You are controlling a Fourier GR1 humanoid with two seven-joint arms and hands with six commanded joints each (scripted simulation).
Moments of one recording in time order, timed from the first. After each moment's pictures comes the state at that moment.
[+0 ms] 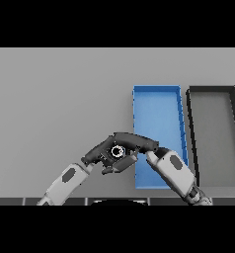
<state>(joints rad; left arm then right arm) -0.25 0.18 -0.62 -1.62 0.03 -0.18 0.02 -0.48 -0.16 0.46 -1.84 -0.37 0.53 0.42</state>
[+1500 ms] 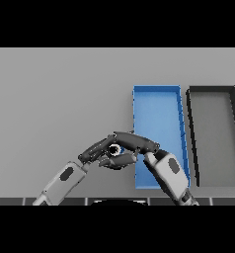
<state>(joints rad) -0.26 0.22 -0.62 -1.59 -0.04 -0.20 0.04 -0.43 -0.03 0.38 -1.87 -0.29 0.60 0.40</state>
